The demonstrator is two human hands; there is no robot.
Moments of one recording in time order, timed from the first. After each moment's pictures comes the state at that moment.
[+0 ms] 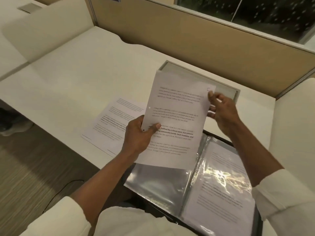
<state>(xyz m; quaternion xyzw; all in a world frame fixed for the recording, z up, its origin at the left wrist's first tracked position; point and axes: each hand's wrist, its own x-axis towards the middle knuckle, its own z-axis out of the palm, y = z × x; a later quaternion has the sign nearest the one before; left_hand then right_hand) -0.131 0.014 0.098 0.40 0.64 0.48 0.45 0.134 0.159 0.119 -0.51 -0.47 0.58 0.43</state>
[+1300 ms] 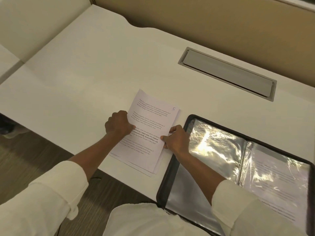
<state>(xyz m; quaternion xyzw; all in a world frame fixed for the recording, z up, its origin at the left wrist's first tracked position) -0.366 0.140 0.001 0.50 0.83 -0.02 0.25 -0.136 0.115 -0.026 -0.72 -0.46 0.48 0.20</state>
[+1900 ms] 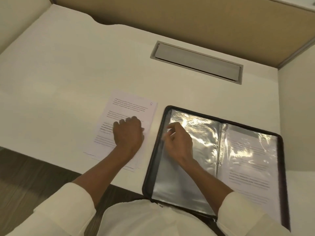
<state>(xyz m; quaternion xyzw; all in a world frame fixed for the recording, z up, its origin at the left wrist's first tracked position) -0.244 0.093 0.028 0.67 0.73 -0.10 0.07 -0.058 0.060 -0.012 -0.71 -0.59 0.29 0.26</state>
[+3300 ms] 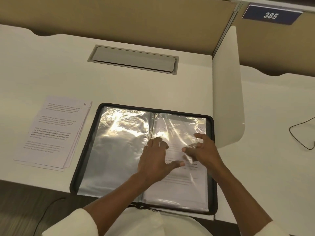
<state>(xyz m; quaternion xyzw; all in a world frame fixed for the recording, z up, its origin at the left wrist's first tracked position) 0.084 -0.034 0.019 0.78 0.56 0.07 0.28 0.300 -0.040 0.015 -0.75 -0.32 0.51 0.28</state>
